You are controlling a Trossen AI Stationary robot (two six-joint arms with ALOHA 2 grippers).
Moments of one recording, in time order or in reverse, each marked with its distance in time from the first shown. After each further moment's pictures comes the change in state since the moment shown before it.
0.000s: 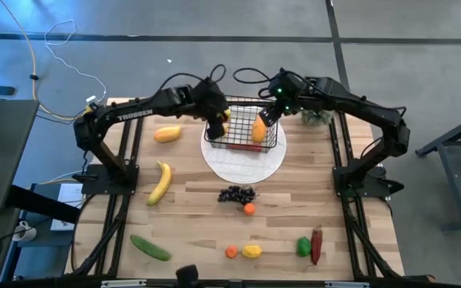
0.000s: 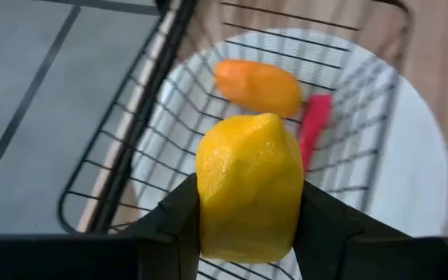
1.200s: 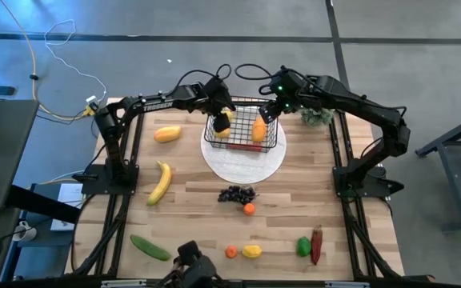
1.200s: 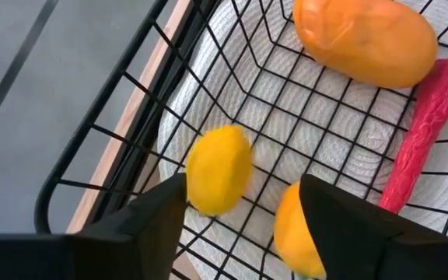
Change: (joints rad) left arm 0.130 0.222 -0.001 0.107 -0.004 0.011; right arm -0.018 0.001 0.000 0.014 -0.003 0.061
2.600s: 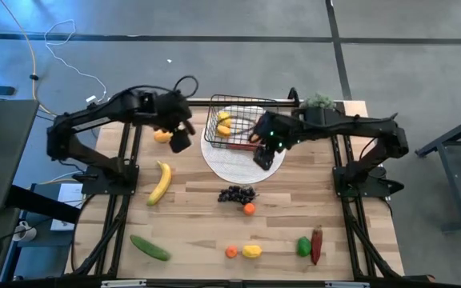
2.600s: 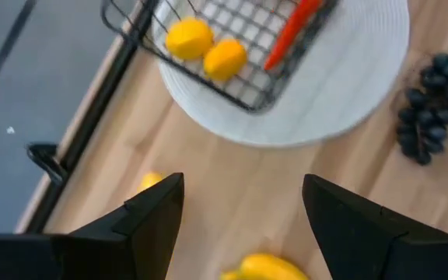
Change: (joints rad) left arm -0.308 -0.529 0.059 -0.752 -0.170 -0.371; right arm 0.382 0.024 -0.002 -0.017 -0.138 0.005
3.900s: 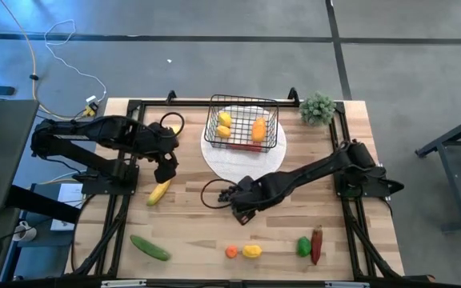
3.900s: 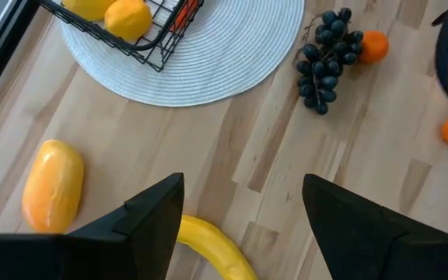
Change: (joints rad) left arm -0.335 -0.180 -0.193 0.038 0.019 -0.293; right arm 0.352 0.391 0.000 0.033 0.004 0.680
